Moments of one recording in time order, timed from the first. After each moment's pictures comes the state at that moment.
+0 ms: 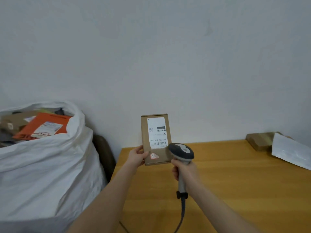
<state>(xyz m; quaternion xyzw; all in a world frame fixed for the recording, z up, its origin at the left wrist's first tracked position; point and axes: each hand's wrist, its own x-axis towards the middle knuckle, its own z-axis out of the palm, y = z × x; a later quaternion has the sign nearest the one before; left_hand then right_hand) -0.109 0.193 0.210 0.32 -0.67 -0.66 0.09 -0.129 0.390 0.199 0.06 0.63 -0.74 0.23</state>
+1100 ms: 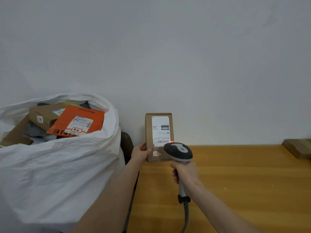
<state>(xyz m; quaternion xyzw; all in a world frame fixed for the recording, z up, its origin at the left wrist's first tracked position) -0.083 0.002 0.194 0.34 -0.69 -0.63 0.12 -0.076 0.193 0.223 0.00 0.71 -0.66 0.25</state>
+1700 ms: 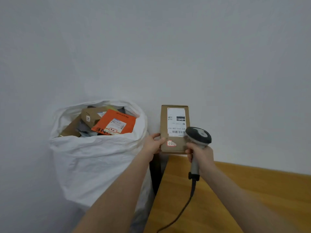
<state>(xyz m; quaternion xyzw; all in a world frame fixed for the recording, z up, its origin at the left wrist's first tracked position) -0.062 0.000 0.279 0.34 -0.67 -0.62 0.20 -0.121 0.171 0.272 -0.06 0.62 -0.75 0.23</state>
